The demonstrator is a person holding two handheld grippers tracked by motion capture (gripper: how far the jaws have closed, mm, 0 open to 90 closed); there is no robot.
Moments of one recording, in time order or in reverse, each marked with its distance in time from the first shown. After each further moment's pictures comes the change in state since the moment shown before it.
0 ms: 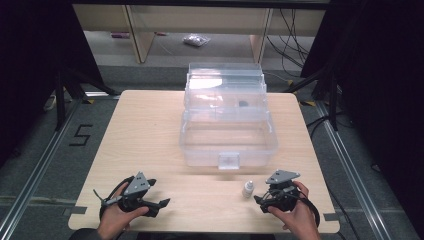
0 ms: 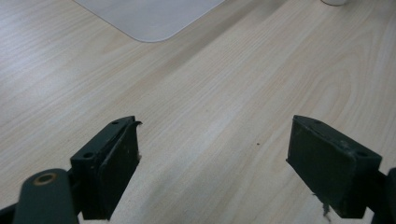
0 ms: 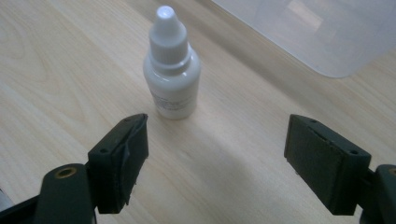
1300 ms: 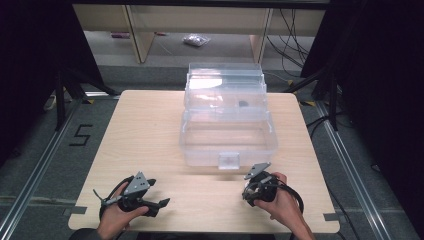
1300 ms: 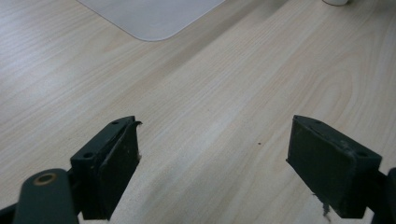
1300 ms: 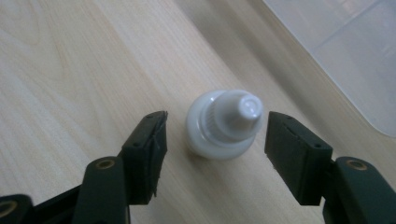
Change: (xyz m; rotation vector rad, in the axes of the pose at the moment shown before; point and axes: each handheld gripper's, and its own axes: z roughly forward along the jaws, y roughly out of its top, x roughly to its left) left arm 0.002 0.000 0.000 0.008 -0.007 0.001; right arm 0.016 0.042 0.030 0.145 0.056 -0.186
